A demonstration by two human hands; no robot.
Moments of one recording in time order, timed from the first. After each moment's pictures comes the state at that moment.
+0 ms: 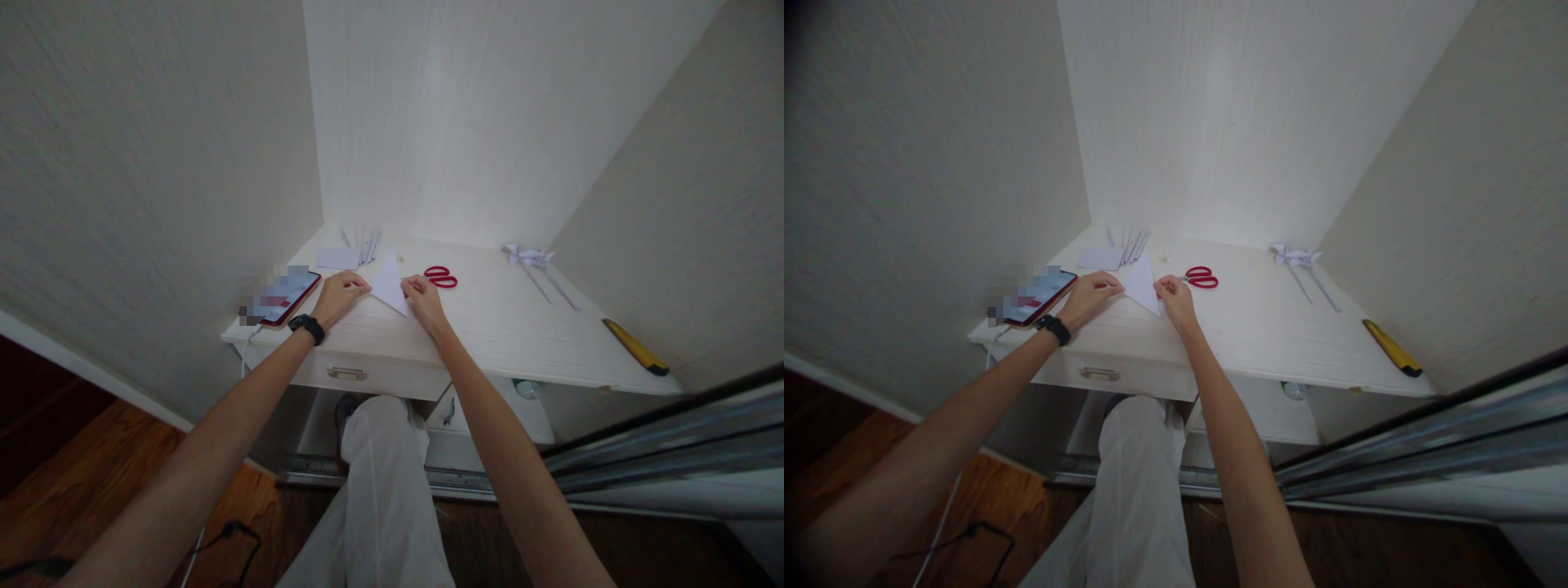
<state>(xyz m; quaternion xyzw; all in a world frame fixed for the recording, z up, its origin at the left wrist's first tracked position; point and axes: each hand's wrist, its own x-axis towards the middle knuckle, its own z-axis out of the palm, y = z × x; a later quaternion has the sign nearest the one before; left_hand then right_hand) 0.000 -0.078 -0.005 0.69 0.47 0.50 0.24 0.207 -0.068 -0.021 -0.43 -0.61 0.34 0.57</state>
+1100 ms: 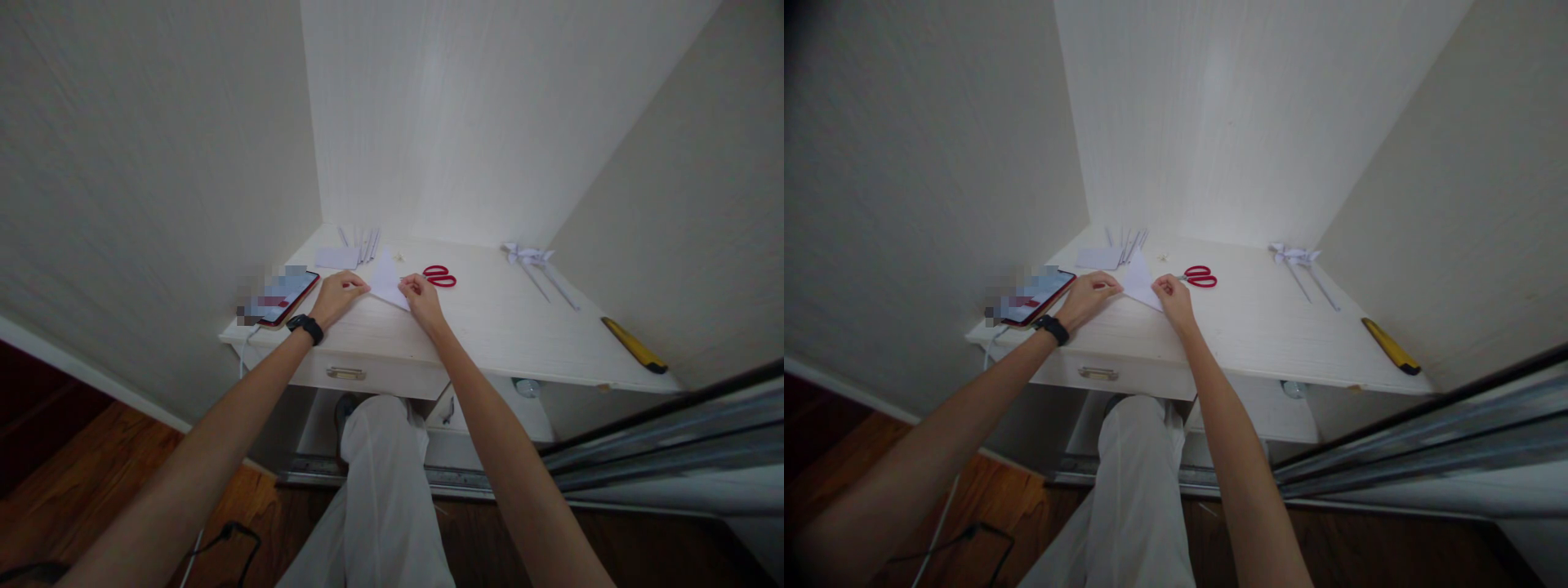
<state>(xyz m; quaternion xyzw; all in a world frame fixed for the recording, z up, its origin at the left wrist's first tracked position) 0.000 -0.078 -0.004 0.69 0.47 0.49 0.24 0.206 -0.072 -0.021 -0.44 -0.64 0.30 0.56</state>
